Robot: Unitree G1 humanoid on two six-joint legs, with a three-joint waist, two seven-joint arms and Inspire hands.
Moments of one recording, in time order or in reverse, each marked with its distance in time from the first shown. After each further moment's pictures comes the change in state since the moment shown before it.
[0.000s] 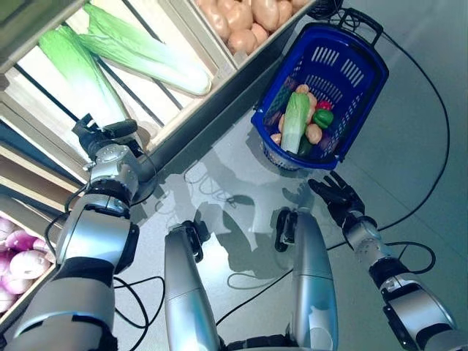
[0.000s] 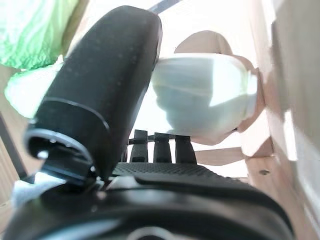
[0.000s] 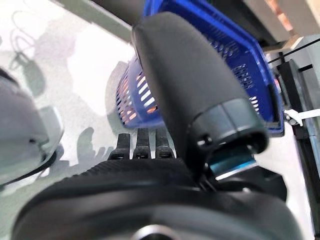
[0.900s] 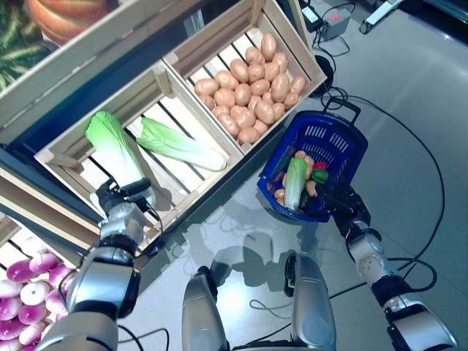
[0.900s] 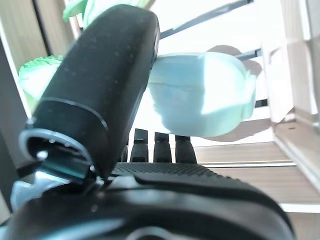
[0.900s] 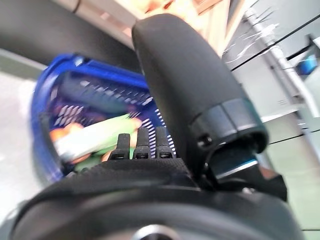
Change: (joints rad) left arm 0.461 -0.098 0.187 -0.211 0.014 -0.030 -0.051; right arm 0.203 0.027 -0.071 -0.211 -0.023 -0.112 -0.057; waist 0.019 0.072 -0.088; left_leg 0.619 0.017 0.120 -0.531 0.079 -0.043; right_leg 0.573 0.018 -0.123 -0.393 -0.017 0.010
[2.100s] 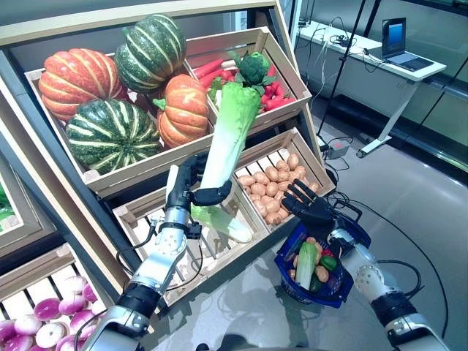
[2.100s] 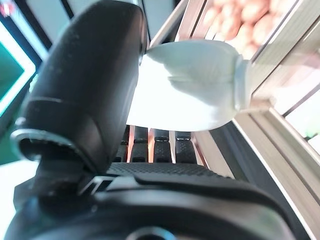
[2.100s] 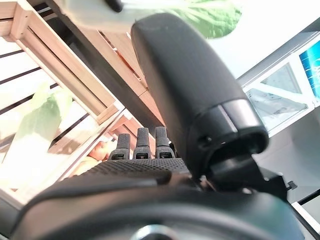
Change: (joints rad) left arm 0.377 -0.051 -0.235 -0.778 0.650 -0.152 -0.261; right arm 0.092 -0.001 -0.010 -0.224 -0.063 0.269 0.336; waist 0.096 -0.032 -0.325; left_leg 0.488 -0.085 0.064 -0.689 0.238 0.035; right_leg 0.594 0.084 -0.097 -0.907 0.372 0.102
